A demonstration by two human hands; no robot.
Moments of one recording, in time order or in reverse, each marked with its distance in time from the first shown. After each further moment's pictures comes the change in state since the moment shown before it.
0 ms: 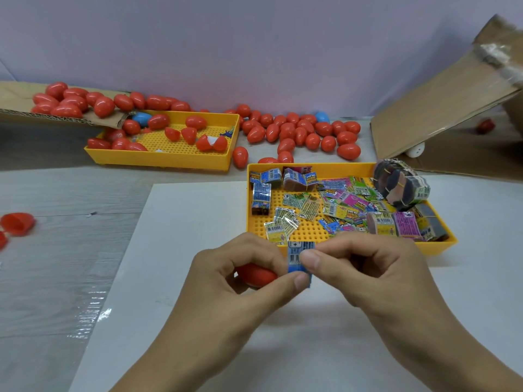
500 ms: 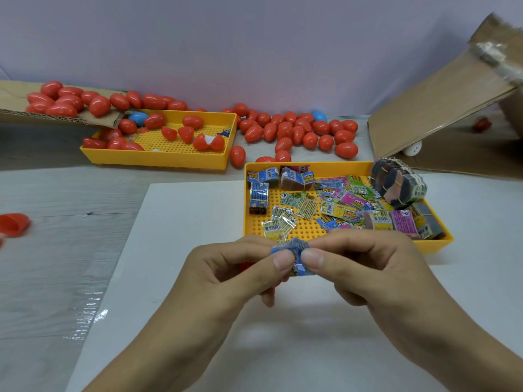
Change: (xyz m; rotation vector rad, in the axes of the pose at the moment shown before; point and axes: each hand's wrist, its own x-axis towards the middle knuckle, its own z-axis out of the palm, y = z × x) left_hand 0.003 0.003 -0.003 -0.359 -0.093 -0.151; right_hand 0.004 -0.005 -0.004 0.252 -0.155 0.055
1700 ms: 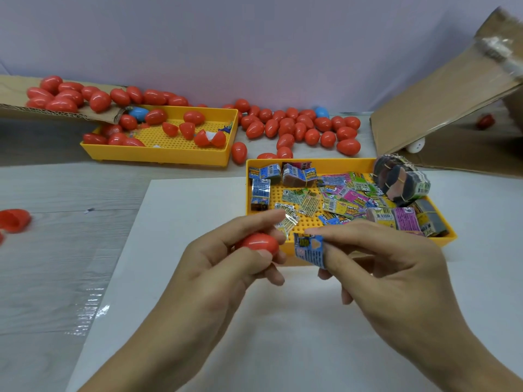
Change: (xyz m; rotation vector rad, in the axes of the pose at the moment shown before) left_hand 0.002 0.002 -0.001 -0.100 0.106 0.006; right_hand -0.004 0.012 0.000 -0.459 0.227 -0.329
